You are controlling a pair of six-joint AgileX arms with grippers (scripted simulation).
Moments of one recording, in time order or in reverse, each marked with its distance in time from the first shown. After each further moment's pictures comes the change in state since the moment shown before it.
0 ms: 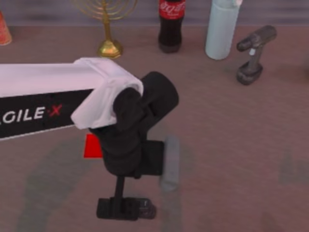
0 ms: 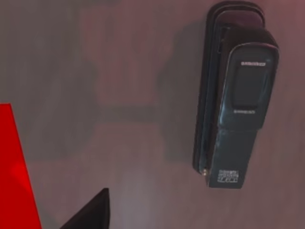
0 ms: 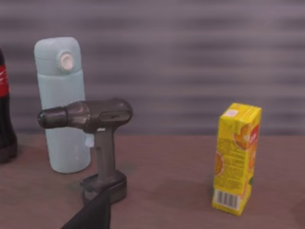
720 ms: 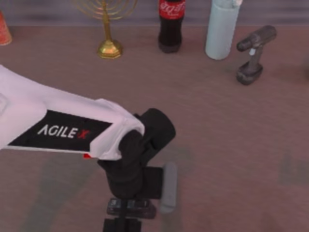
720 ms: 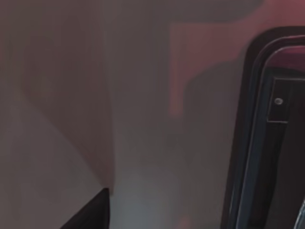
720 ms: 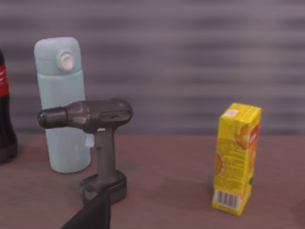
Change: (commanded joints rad) left arm 0.001 0.150 -0.164 0.319 0.001 0.004; right arm 0.000 0.000 0.000 0.000 0.000 0.000
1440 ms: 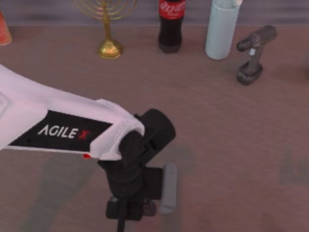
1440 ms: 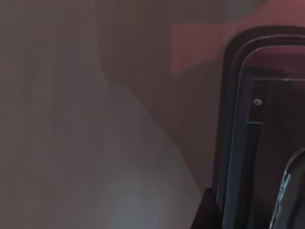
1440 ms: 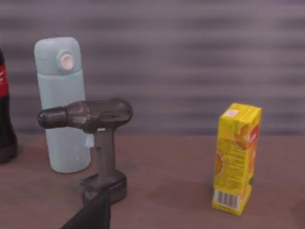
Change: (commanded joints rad) left arm 0.000 0.000 0.000 0.000 0.000 0.000; right arm 0.000 0.000 0.000 0.000 0.000 0.000
